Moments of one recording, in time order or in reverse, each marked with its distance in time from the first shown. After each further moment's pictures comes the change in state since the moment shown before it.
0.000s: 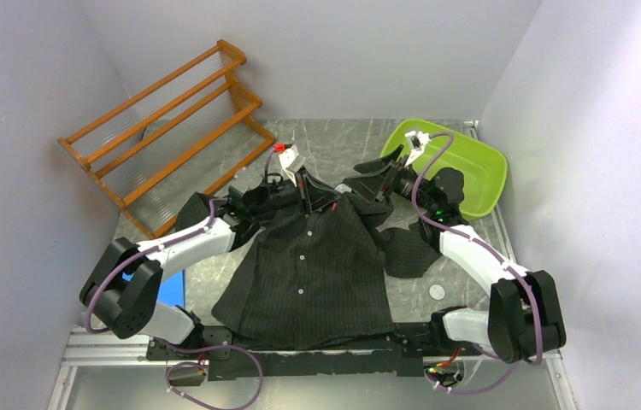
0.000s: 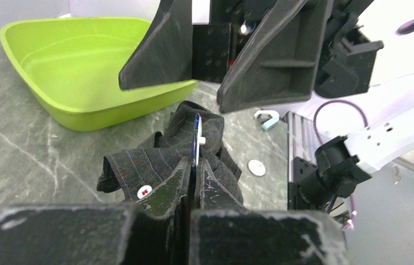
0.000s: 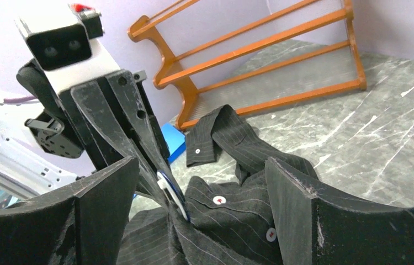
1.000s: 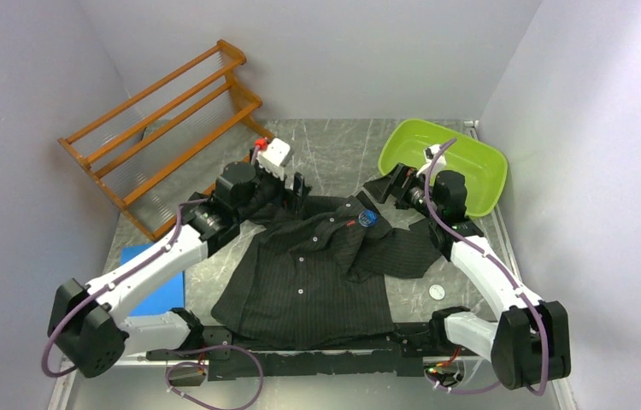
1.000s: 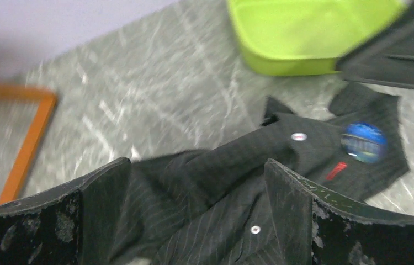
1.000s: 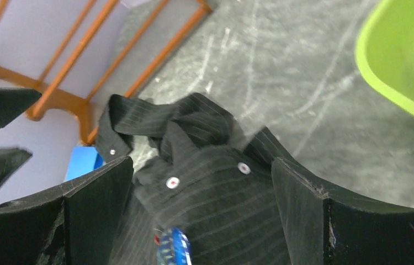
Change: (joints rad) left arm -0.046 -0.274 0.077 -0.629 -0.622 0.406; right arm -0.061 -0.155 -0.021 -0.586 0.383 -0.093
